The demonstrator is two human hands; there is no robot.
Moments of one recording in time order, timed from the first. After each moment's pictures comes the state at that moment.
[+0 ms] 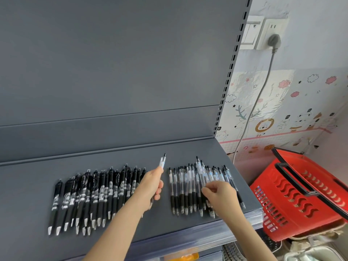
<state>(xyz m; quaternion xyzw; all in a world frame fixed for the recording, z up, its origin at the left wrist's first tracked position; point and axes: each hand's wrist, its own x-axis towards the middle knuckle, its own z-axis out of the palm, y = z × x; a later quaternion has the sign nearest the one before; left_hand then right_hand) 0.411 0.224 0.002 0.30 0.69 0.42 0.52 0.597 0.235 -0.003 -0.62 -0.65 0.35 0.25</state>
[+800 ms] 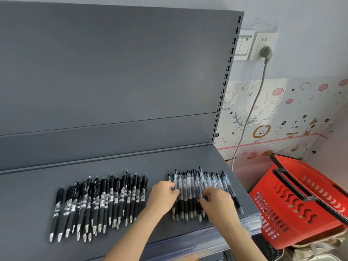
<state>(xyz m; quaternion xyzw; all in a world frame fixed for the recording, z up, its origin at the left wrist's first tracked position) 0.437 0.220 -0.010 0.56 0.74 0.23 0.30 0.594 0.230 -0.006 -0.65 -0.71 0.22 0.14</state>
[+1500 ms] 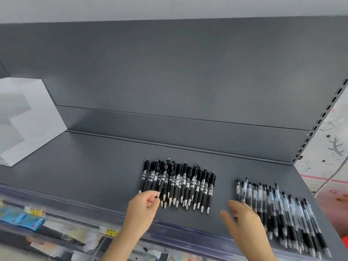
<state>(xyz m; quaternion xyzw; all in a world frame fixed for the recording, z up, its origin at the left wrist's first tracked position) 0.307 0.051 -0.007 0.37 0.84 0.37 0.16 0.520 0.173 -0.009 -0.48 -0.82 0.25 0.16</state>
